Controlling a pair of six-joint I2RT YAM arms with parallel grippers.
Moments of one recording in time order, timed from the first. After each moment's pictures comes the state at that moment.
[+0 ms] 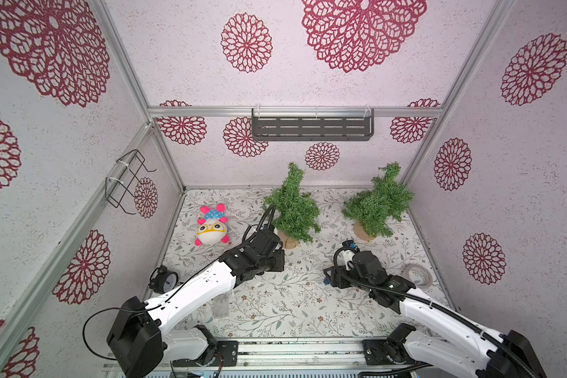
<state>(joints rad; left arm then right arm) -0.78 1.28 1.00 -0.54 -0.03 -0.62 0.68 0.88 0.50 -0.26 -0.07 0.46</state>
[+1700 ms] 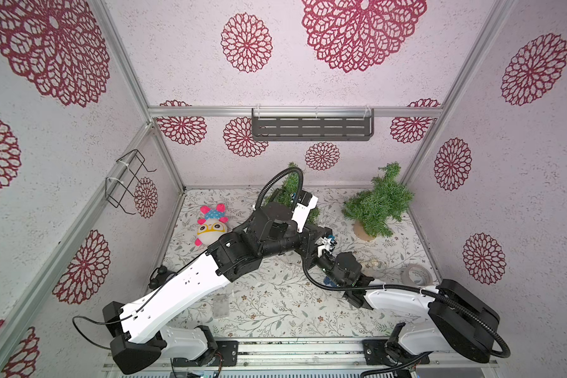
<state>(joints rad) -0.95 1.31 1.48 -0.52 0.07 -0.40 0.90 1.37 0.50 0.88 0.21 0.23</state>
